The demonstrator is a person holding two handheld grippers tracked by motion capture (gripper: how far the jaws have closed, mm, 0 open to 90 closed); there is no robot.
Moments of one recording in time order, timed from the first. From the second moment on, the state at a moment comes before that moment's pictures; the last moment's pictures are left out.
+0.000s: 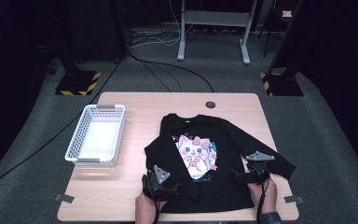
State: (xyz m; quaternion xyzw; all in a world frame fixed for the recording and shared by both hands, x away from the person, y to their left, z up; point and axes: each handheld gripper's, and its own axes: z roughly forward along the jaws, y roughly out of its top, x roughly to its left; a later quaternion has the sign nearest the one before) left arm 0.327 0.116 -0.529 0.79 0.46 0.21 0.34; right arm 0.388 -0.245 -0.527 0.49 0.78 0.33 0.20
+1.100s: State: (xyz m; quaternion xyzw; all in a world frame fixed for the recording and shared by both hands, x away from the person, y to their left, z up) left arm 0.316 0.071 -0.490 0.83 0.36 0.20 0.37; right arm 0.383 -0.281 -0.528 0.52 0.76 0.33 0.22
